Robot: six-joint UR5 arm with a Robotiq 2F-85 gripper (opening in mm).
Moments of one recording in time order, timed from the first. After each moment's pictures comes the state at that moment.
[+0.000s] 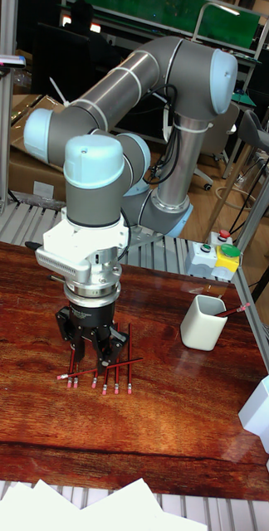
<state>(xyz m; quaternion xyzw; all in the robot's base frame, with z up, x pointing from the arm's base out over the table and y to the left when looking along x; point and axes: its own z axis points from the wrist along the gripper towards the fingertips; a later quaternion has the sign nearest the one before) 0.625 -0.034 0.066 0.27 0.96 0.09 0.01</state>
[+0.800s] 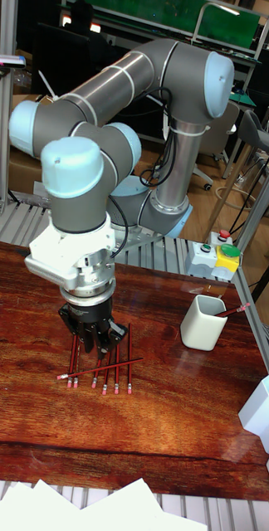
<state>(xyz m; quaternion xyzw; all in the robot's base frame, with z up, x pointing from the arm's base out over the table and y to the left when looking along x) 0.591 -0.032 0.064 0.26 0.96 0.12 -0.08</state>
